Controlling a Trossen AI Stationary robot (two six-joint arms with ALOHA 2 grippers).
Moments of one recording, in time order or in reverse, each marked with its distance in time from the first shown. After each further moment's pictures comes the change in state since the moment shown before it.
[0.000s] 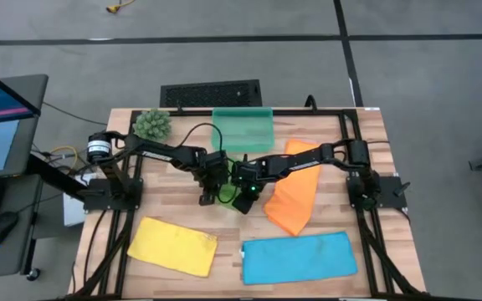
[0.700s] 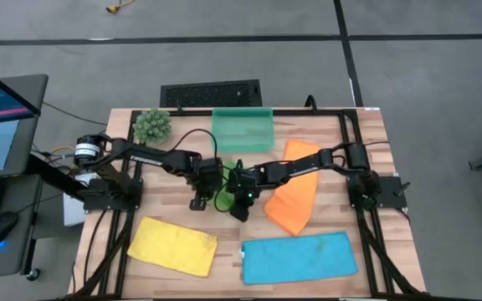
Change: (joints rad) left arm -0.073 -0.126 -0.027 -0.102 -0.077 0.067; right arm 0.056 0.011 0.010 0.159 0.007 -0.059
